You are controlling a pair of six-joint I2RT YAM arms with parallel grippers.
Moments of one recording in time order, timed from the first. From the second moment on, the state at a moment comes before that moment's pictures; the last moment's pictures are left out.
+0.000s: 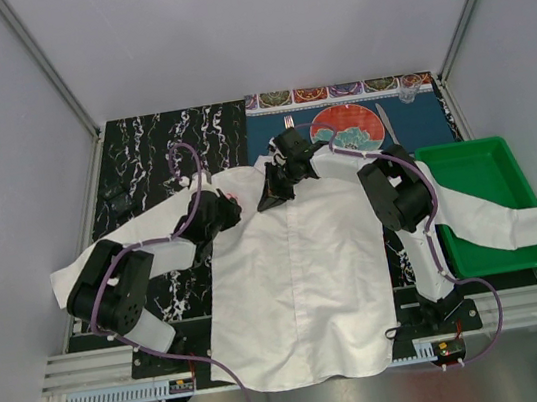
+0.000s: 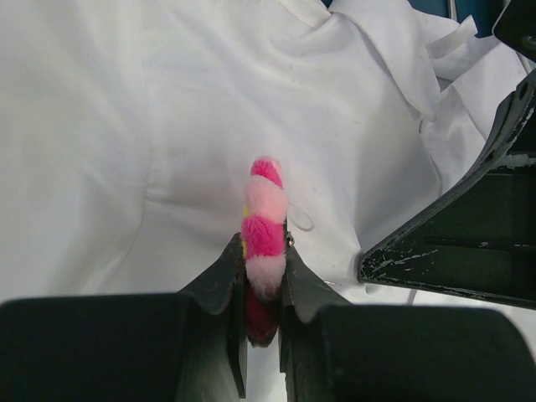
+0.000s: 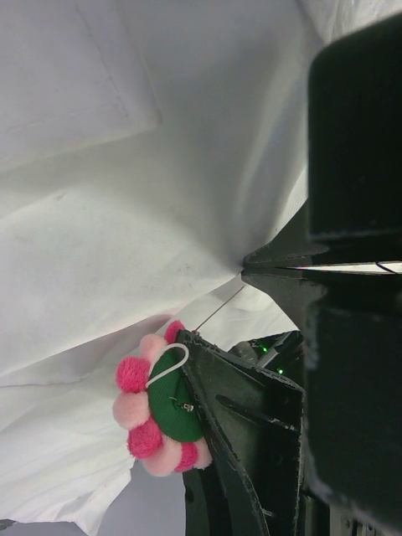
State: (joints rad) left arm -0.46 1.57 0.56 0.47 -0.10 -0.66; right arm 0.57 2.19 1.56 -0.35 -0.57 0.76
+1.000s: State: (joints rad) left arm -0.48 1.59 0.57 0.50 -0.05 -0.80; right arm 0.57 2.19 1.56 -0.34 -0.60 0.77
